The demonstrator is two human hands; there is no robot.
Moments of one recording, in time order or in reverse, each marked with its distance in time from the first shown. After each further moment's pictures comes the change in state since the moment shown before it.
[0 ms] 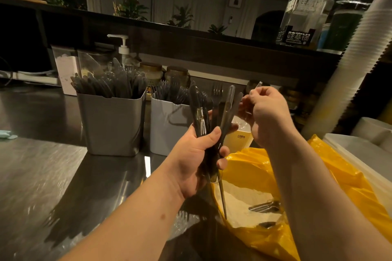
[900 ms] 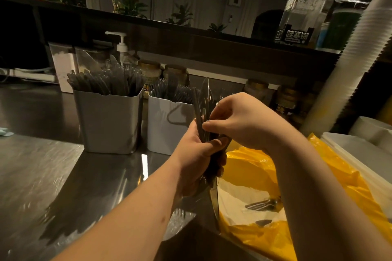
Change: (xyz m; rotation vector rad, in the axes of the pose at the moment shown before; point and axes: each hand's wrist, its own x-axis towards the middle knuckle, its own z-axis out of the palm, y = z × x) left_hand 0.010 -0.008 -0.006 0.311 -0.008 0.093; right_hand -0.031 -0.016 0.005 -1.065 -0.523 -0.411
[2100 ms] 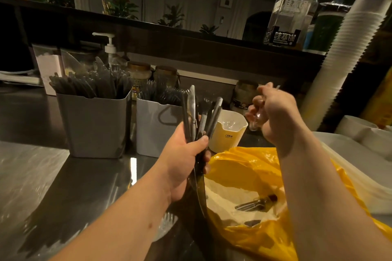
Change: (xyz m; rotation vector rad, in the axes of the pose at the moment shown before) left_hand 0.000 -0.006 0.001 0.055 0.103 0.004; right_hand 0.016 0.062 -0.021 1.101 0.578 0.522
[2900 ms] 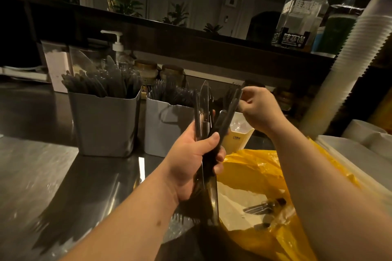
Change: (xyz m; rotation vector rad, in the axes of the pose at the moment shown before) left_hand -0.005 0.011 -0.005 -0.241 -0.205 0.009; right_hand 0.042 0.024 0.022 -0.949 -0.187 -0.638
